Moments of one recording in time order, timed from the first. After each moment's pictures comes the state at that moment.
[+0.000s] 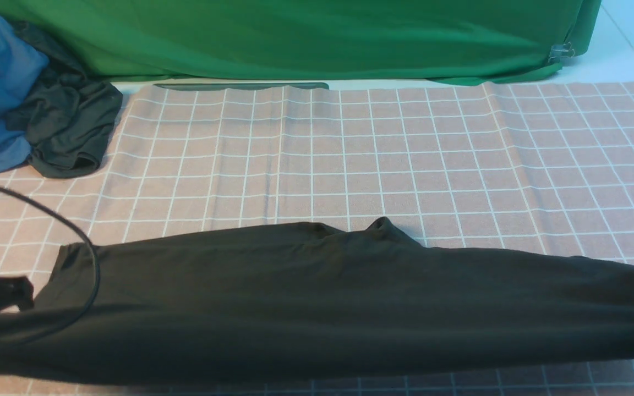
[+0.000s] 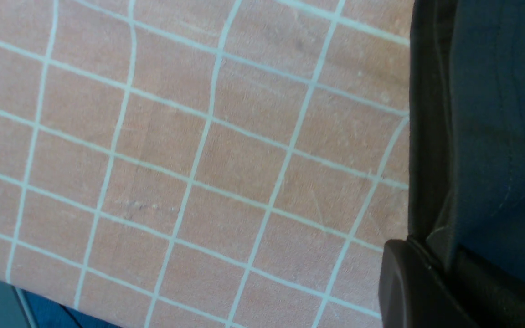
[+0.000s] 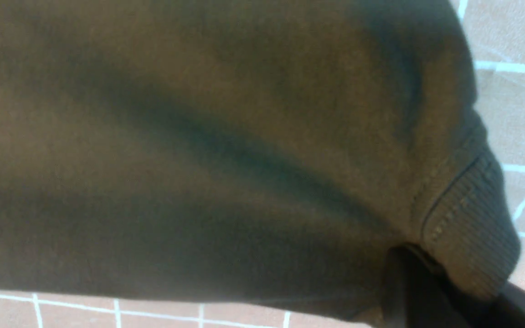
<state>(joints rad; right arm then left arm) -0.15 1.48 -0.94 0.06 1.11 -0.21 0.09 1.16 -0.80 0.21 1.15 -0.31</state>
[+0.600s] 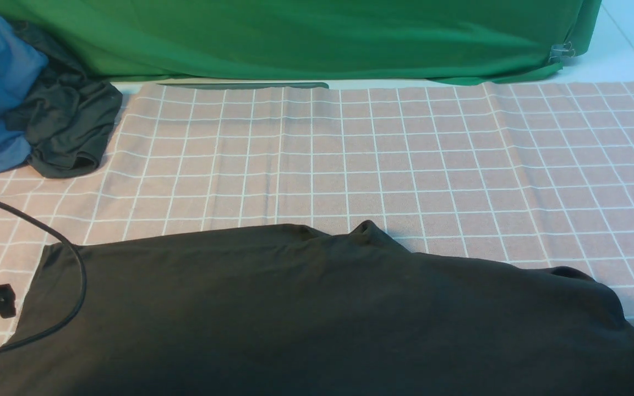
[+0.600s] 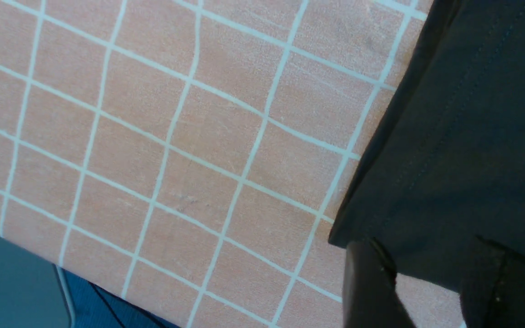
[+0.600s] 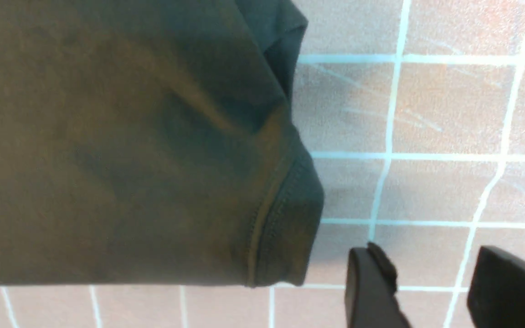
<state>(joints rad) -0.16 1.48 -0.94 0.03 1.10 -0.12 0.09 1.16 -0.80 0.30 1.15 -0.38</state>
